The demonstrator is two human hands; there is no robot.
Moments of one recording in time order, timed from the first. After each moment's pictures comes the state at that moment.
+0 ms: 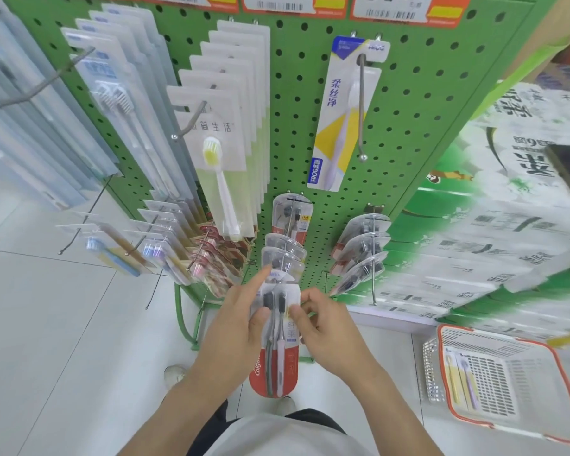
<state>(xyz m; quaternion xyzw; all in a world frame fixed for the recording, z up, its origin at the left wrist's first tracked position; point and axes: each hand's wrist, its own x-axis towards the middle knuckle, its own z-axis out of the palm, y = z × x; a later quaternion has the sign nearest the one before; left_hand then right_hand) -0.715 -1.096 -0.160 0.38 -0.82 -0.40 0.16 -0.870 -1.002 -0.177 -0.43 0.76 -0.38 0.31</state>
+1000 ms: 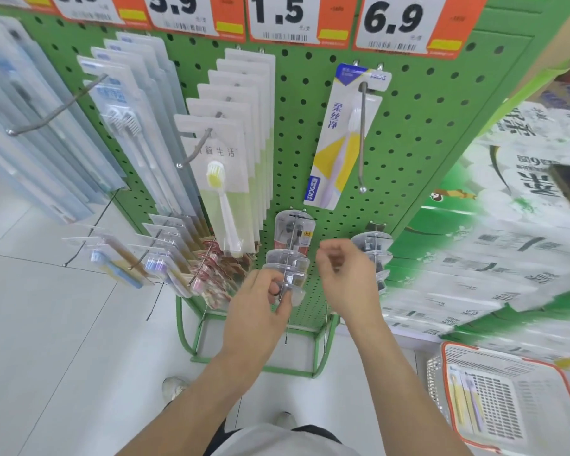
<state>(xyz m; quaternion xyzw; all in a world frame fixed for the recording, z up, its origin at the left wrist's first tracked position) -0.774 -1.113 -0.165 0.42 -0.81 -0.31 0.28 -0.929 -1.062 -0.138 -0.34 0.81 -0.44 0.16</state>
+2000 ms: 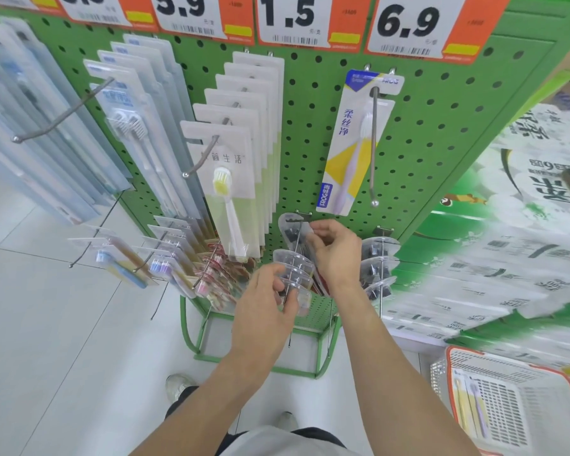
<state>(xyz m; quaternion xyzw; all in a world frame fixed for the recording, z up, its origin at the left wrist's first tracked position) -0.782 -1.114 -0.162 0.46 -0.77 -0.36 0.28 -0.954 -1.128 -0.172 -0.32 0.79 -0.50 0.15</state>
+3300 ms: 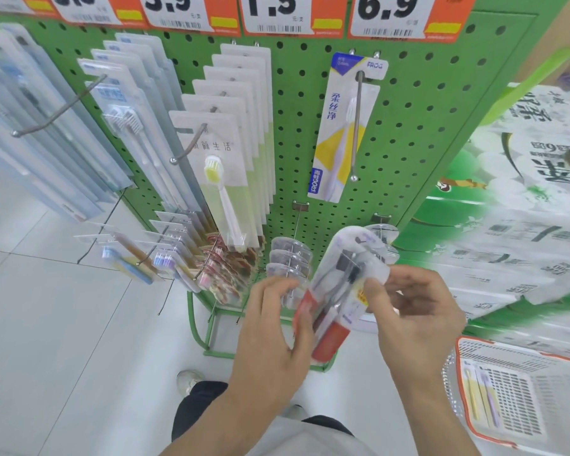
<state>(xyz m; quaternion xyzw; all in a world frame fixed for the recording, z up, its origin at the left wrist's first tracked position) -0.752 -1.058 -0.121 0.35 -0.79 -0.36 0.34 -0.895 -0.984 -0.094 -0.22 0.65 -0.72 0.06</state>
